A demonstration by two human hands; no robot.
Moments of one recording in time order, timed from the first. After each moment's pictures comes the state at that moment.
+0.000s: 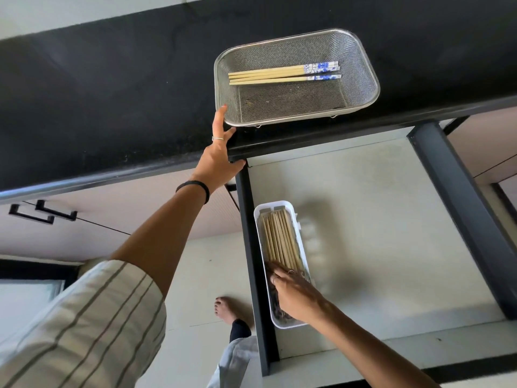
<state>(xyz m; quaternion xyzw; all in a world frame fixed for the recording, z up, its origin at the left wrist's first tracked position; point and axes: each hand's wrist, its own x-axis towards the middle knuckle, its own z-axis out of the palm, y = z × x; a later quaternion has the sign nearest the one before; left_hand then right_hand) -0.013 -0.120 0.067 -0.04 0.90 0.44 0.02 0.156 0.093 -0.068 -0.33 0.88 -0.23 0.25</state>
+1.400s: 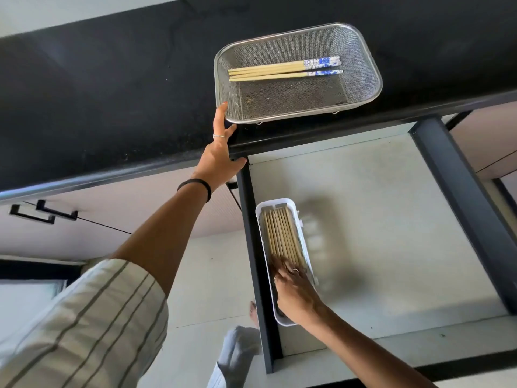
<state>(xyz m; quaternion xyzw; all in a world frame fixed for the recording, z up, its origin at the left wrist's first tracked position) -0.012 -0.120 0.064 -0.04 0.90 0.43 0.02 0.168 0.084 -0.074 -0.24 0.91 -0.18 0.27</state>
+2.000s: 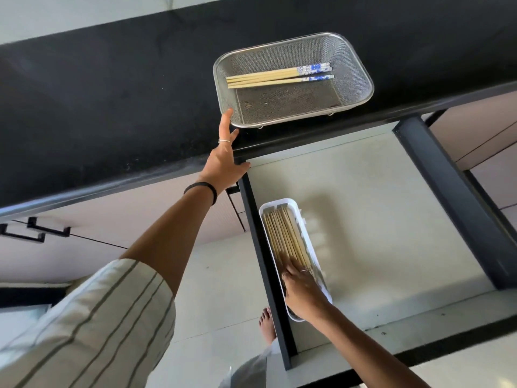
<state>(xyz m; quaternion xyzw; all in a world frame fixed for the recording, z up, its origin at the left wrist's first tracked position) -0.005 -0.125 0.077 0.00 0.89 0.44 0.04 0.175 0.070 -0.065 -0.17 0.93 -0.19 0.28</state>
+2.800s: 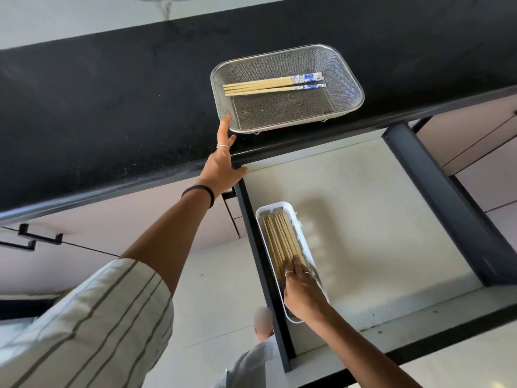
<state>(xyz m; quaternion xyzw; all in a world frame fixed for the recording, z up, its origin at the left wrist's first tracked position) -0.006 -0.130 0.075 0.00 0.90 0.43 0.05 0.176 0.065 -0.046 -0.06 0.95 -0.13 0.29</state>
